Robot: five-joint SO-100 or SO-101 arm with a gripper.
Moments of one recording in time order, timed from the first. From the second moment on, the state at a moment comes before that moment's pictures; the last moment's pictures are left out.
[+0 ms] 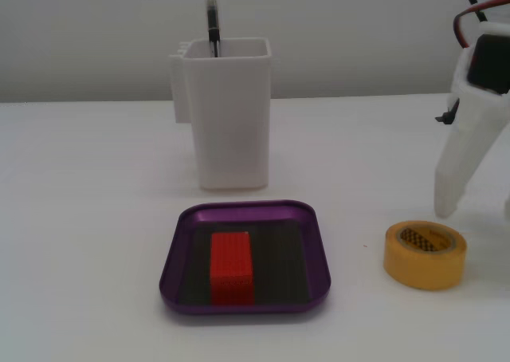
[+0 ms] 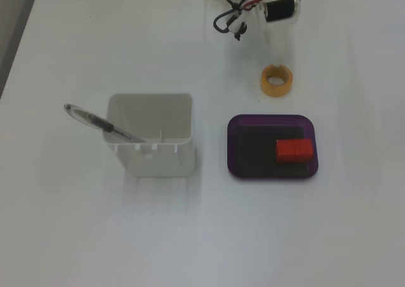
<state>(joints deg) -15.9 124.5 132.5 59.9 -2.2</state>
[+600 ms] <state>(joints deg) -16.1 124.5 138.8 51.6 -2.2</state>
